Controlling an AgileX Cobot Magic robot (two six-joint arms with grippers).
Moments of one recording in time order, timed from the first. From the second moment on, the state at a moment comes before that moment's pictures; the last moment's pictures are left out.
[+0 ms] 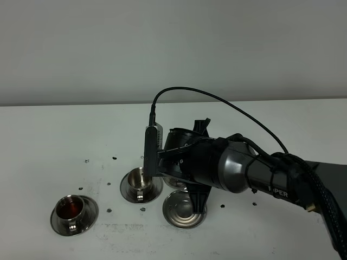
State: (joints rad) left arm 0.10 0.00 -0.50 -0.06 1.05 0.10; right arm 0.81 2.11 -1.56 -0.70 0.97 -0.28
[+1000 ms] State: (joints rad) left arm 0.10 0.00 -0.50 -0.06 1.05 0.10; right arm 0.81 2.11 -1.56 -0.77 0.97 -0.28
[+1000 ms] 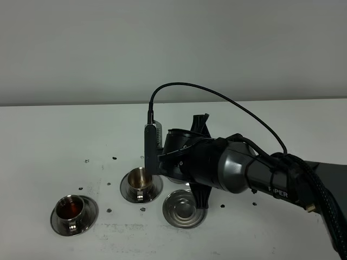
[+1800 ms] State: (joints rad) left arm 0.10 0.00 -0.50 -0.06 1.05 0.10; right arm 0.83 2.12 -1.56 -0.80 0.97 -0.28
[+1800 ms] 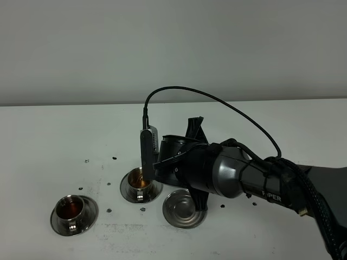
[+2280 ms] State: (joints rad) left arm 0.10 0.00 -0.50 -0.06 1.05 0.10; right arm 0.83 2.12 -1.56 -0.82 0.98 -0.28
